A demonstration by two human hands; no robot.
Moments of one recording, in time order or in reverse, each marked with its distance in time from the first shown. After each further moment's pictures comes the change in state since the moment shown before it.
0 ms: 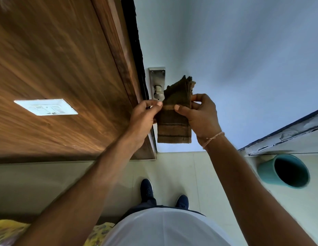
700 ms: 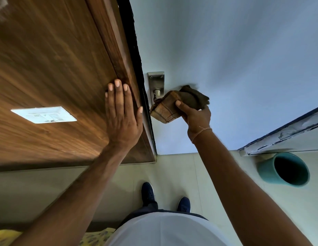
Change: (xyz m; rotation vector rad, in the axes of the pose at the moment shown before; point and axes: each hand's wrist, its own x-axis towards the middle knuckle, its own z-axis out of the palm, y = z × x) left_hand 0.038 -0.041 -0.058 1.223 0.685 1.063; right_hand 0.055 0.044 0.017 0.378 0.235 0.129
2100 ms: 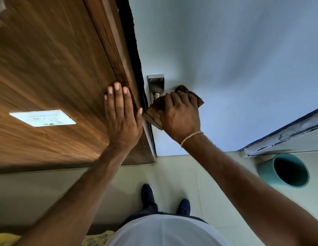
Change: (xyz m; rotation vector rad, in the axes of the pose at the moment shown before) left_hand 0.001 -0.002 0.012 0.046 0.073 0.018; right_hand -0.014 0.003 0.027 -1.597 -0.003 -1.222
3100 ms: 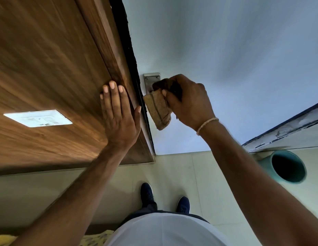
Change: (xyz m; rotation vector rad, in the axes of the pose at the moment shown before) left_hand 0.001 0.005 0.003 0.015 0.001 -0.019; right_hand 0.027 0.025 -0.069 0.613 -0.131 0.214
